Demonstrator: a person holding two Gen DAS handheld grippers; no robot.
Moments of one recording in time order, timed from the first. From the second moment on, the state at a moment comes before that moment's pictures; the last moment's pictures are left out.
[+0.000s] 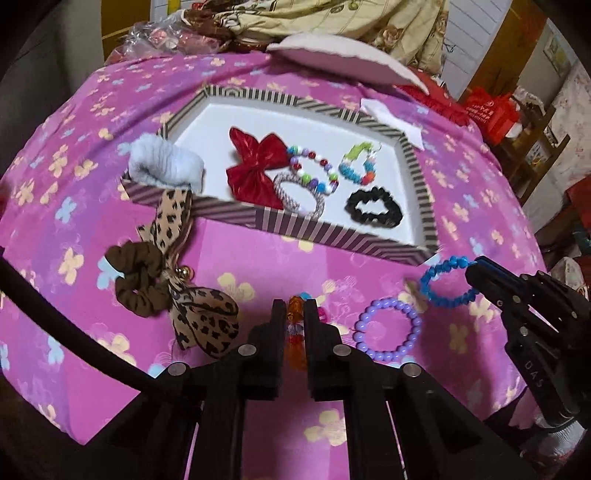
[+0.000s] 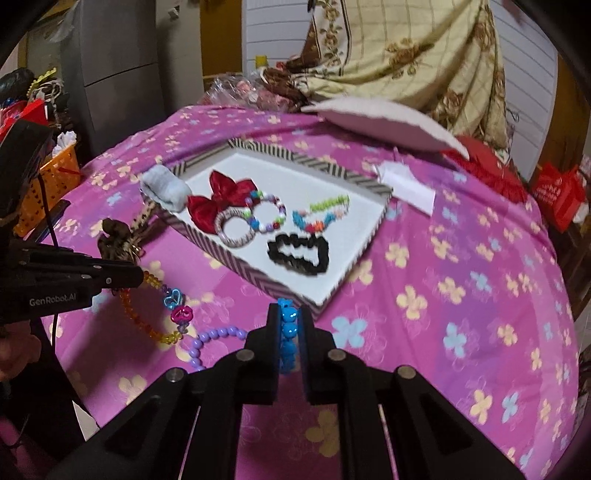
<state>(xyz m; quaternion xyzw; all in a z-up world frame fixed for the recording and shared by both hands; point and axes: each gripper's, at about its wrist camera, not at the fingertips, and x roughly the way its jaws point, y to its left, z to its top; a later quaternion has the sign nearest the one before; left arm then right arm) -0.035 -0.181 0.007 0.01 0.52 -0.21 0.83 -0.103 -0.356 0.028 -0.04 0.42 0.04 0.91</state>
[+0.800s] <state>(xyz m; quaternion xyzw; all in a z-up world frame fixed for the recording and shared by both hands) -0.029 -0.183 0.051 0.03 0.48 -0.20 0.85 -0.088 -0.347 0.064 -0.07 0.39 0.04 0.92</state>
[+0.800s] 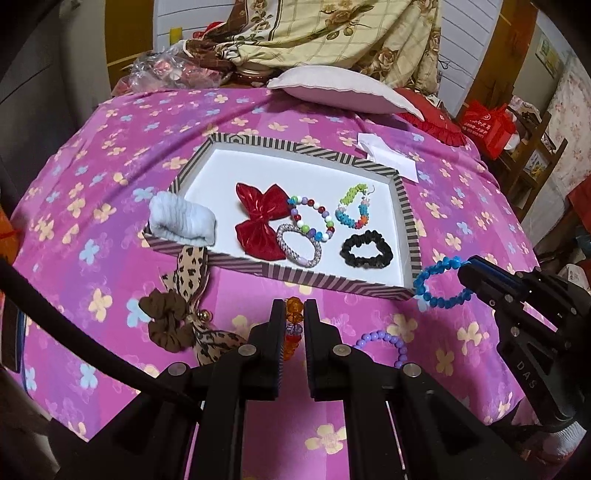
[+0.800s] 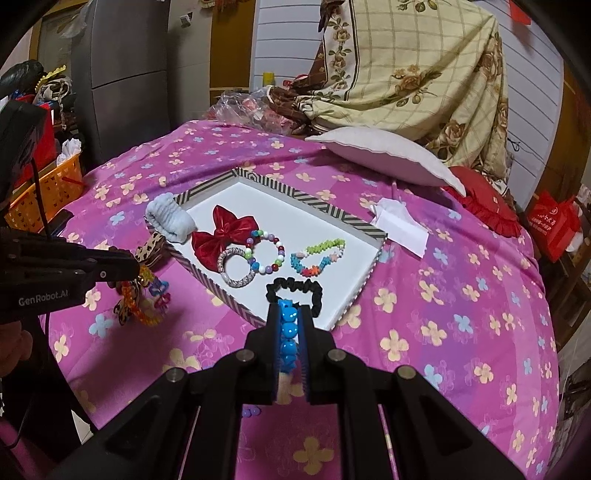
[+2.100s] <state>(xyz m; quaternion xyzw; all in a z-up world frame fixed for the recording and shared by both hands) 0.057 -0.187 0.088 0.05 0.45 -0.16 0.87 -0.010 -0.336 0.071 -0.09 0.40 0.06 0.91</state>
